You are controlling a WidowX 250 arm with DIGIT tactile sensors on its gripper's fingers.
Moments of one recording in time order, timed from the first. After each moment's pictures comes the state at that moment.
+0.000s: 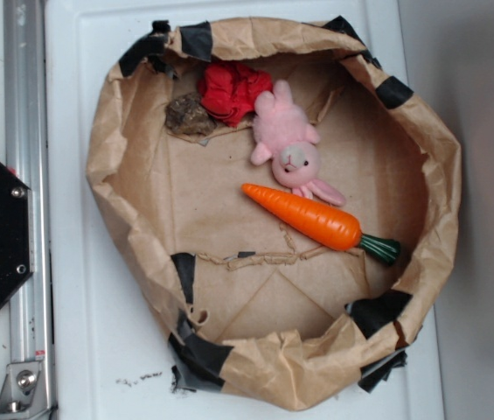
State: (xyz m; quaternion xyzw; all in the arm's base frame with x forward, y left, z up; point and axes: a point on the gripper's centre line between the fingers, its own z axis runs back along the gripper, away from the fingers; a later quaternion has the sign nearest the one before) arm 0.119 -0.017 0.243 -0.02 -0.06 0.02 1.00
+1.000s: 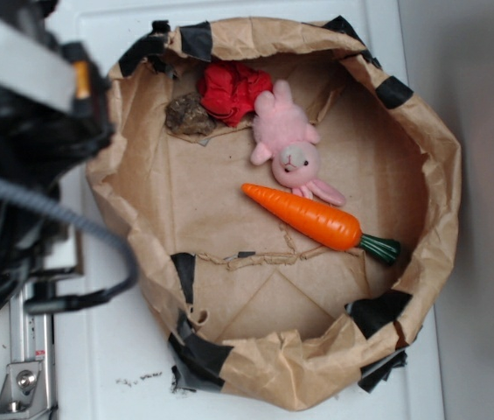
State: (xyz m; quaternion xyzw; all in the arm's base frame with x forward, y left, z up) arm 0.170 0.010 0.194 -0.02 -0.02 0.00 1.00
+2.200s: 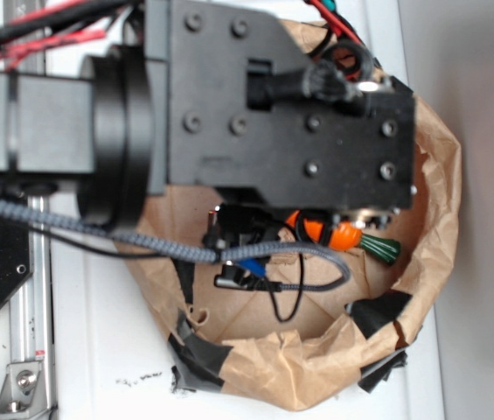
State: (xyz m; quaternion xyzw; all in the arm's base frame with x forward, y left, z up) arm 0.248 0.000 0.116 0.07 0.10 -0.11 0.99
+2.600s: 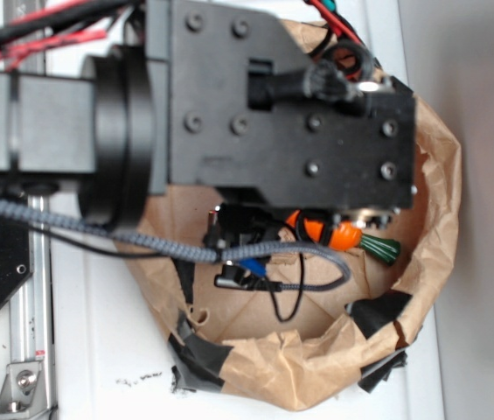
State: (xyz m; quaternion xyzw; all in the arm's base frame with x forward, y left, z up) arm 0.248 0.000 0.115 0.07 0.09 -0.11 0.99
